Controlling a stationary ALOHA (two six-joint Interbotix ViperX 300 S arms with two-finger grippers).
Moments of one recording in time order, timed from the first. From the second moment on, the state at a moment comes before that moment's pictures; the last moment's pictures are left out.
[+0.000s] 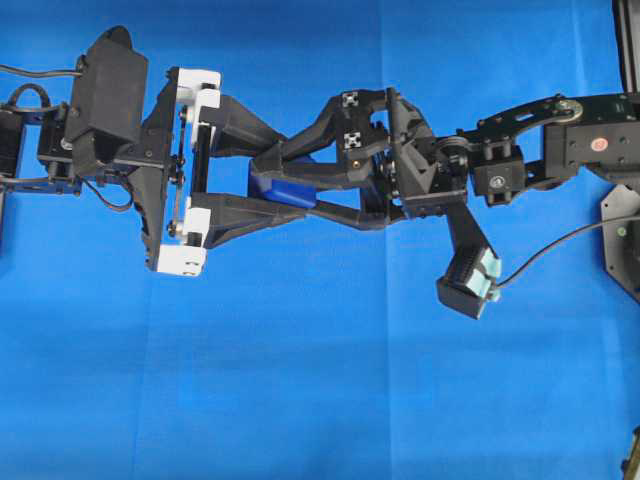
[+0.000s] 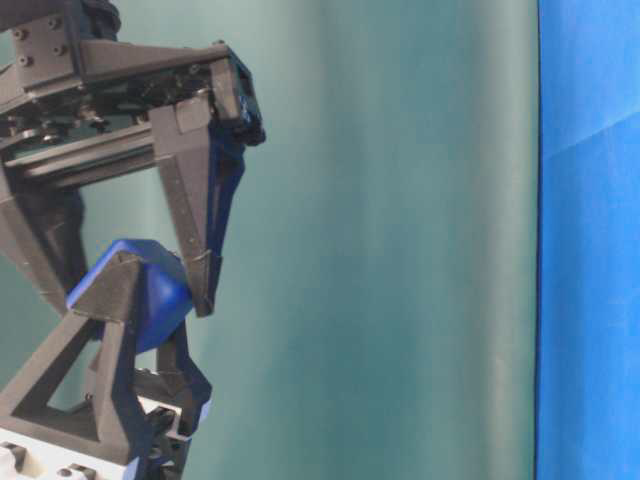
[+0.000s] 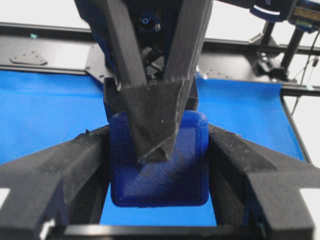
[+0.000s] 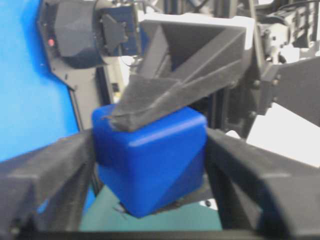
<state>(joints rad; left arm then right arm) -0.04 -0.32 0.63 0.02 -0.22 -0.10 -0.02 -0.20 0.48 -0.91 -0.18 -0.38</state>
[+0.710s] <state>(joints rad) -0.04 -0.32 0.63 0.02 -0.21 -0.10 -0.02 -0.20 0.48 -0.90 -0.17 -0.37</state>
